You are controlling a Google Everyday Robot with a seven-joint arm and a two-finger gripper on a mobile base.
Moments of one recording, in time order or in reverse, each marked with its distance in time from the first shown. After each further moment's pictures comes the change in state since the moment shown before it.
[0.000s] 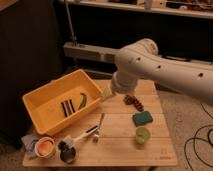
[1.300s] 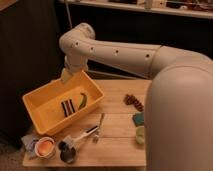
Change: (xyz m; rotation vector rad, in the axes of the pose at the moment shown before) arm -0.172 0.138 0.084 -0.032 -0.108 -0.435
